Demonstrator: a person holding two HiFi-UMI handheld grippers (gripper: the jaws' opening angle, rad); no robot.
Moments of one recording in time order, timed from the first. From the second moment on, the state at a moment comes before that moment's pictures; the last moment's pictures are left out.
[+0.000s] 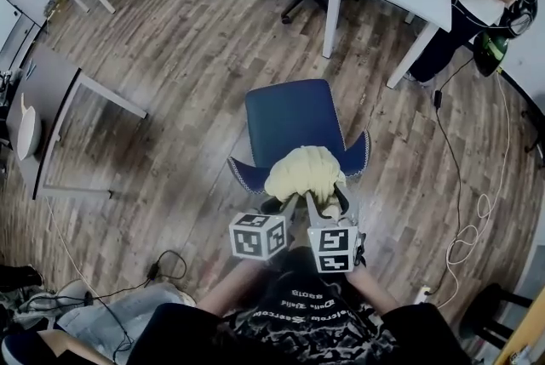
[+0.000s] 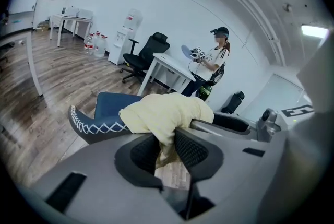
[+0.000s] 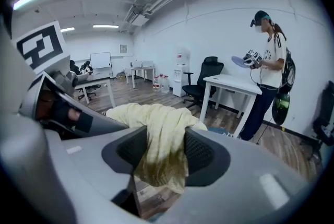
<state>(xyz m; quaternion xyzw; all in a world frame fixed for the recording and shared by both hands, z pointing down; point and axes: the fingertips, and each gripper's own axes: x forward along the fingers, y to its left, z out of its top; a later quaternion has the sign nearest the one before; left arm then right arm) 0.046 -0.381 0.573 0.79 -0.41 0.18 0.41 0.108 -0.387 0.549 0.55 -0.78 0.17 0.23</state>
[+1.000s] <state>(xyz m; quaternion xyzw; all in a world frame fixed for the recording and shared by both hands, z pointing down) 0.039 -0.339 0.537 0.86 -0.34 0.15 0.35 0.086 -0.345 0.528 0.54 -0.80 0.23 0.15</state>
